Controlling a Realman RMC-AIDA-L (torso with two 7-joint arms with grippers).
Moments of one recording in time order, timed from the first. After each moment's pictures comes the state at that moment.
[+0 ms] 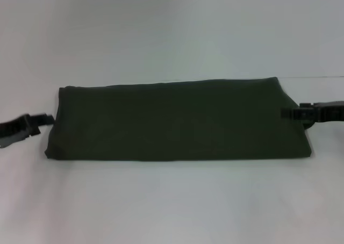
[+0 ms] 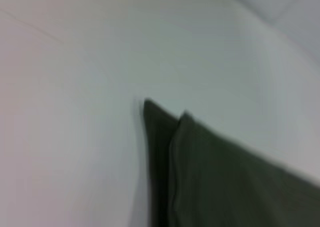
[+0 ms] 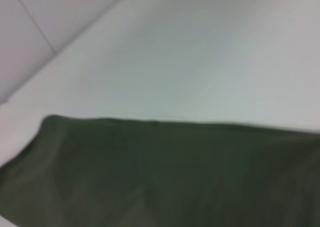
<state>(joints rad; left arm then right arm) -0.64 -2.01 0.30 0.63 2.37 1.10 -2.26 0.68 1.91 -0.59 -0.57 -2.19 -1.23 1.88</state>
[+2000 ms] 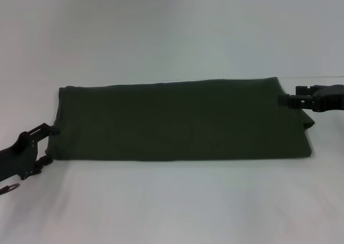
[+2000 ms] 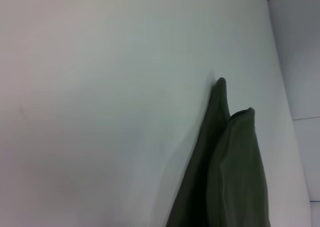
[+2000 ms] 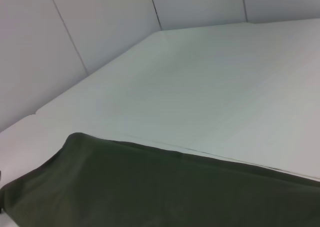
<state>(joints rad) -0.58 -2.04 0.15 0.44 2.25 1.04 -2.51 0.69 1.90 -0.59 -0.57 -2.09 -1.27 1.73</state>
